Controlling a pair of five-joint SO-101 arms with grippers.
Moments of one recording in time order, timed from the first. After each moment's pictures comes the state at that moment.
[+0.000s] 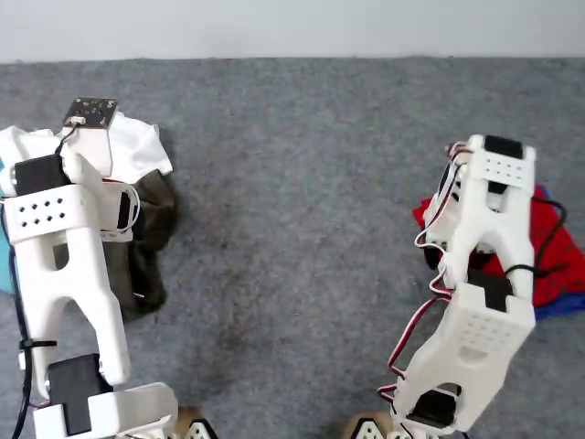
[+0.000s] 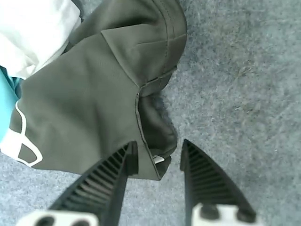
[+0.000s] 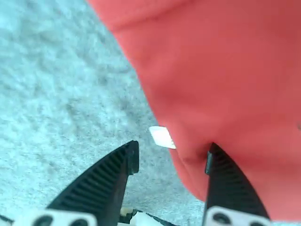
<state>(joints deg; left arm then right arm) -18.4 -6.6 3.7 96.2 -10.9 13.6 26.2 -16.3 100.4 10.2</state>
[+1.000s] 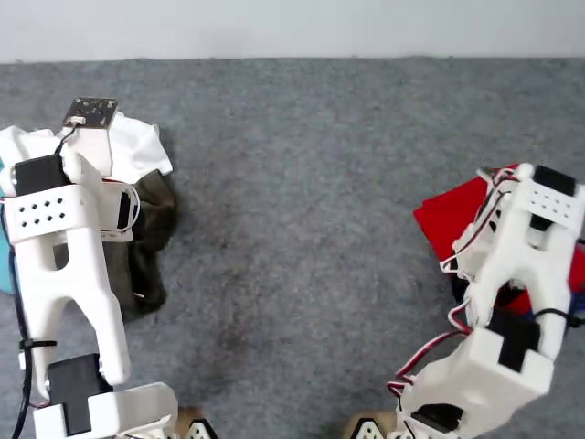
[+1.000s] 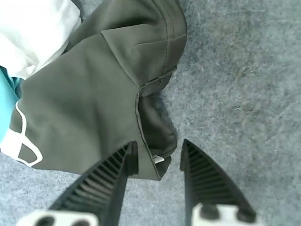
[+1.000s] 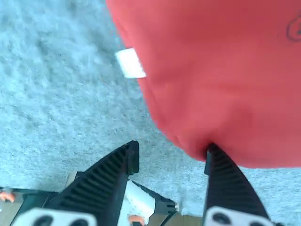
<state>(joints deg) -18.4 -6.6 3.7 96.2 -10.9 24.0 11.5 4.0 99.0 20.0</state>
